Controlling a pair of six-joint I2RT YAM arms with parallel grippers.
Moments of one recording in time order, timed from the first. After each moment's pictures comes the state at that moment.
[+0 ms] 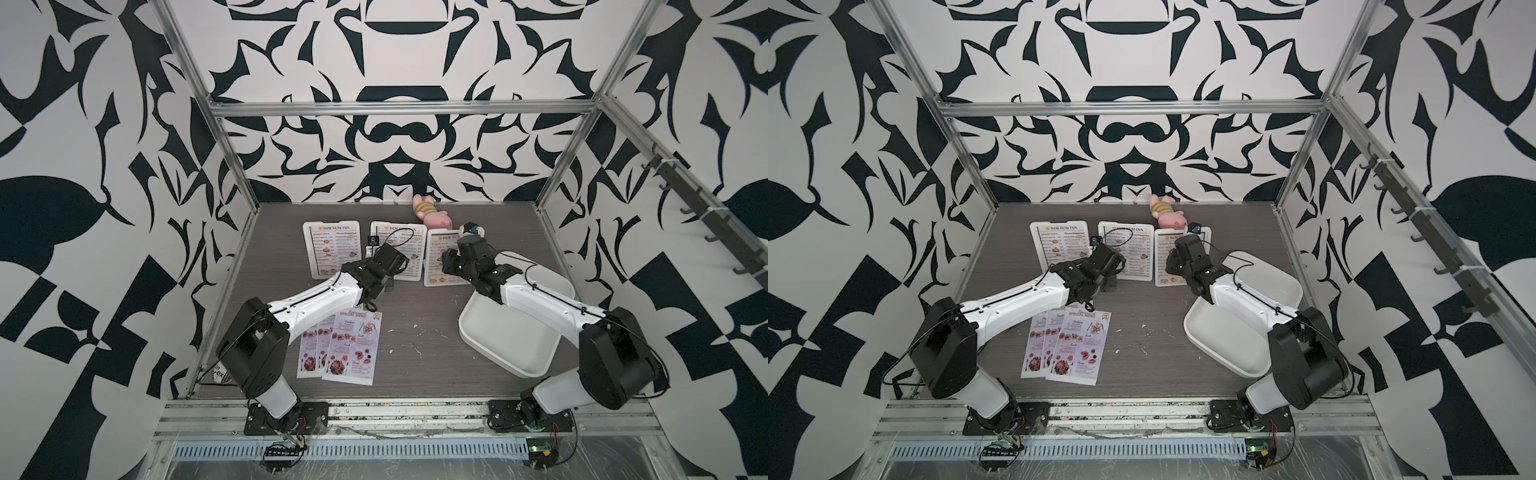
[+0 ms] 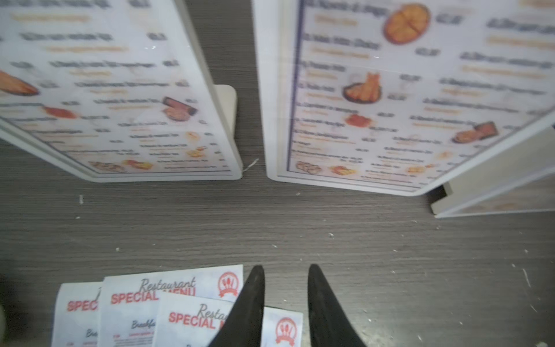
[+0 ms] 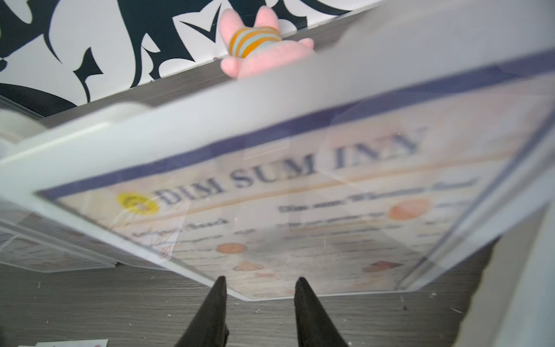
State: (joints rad) left arm -0.76 1.60 1.17 -0.58 -0.44 -0.65; right arm 0.50 1.50 0.96 -0.13 0.18 0.59
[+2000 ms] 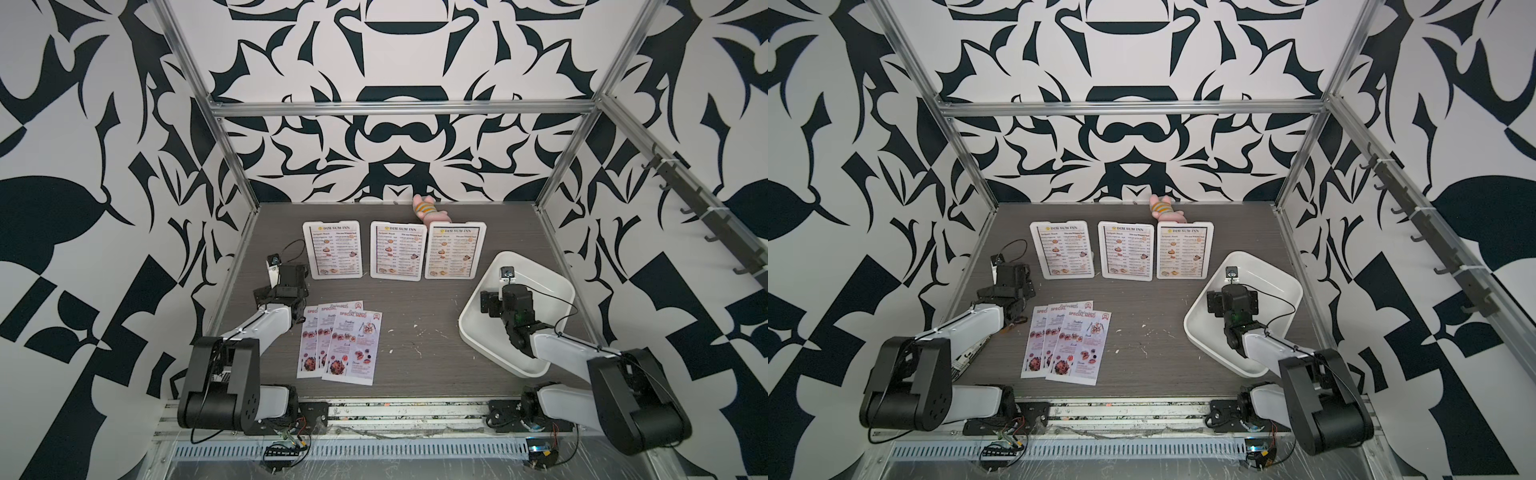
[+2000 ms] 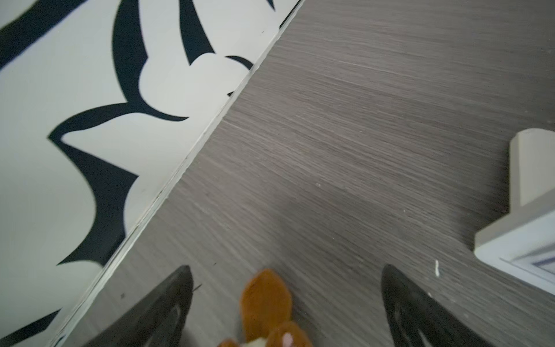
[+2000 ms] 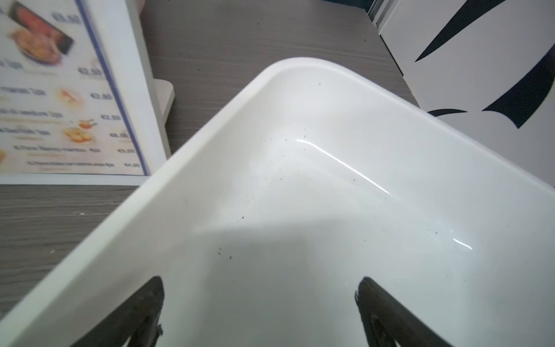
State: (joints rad) left arm -0.09 1.37 0.51 0.10 -0.57 -0.23; right arm 0.18 1.29 0.28 0.40 0.31 0.03
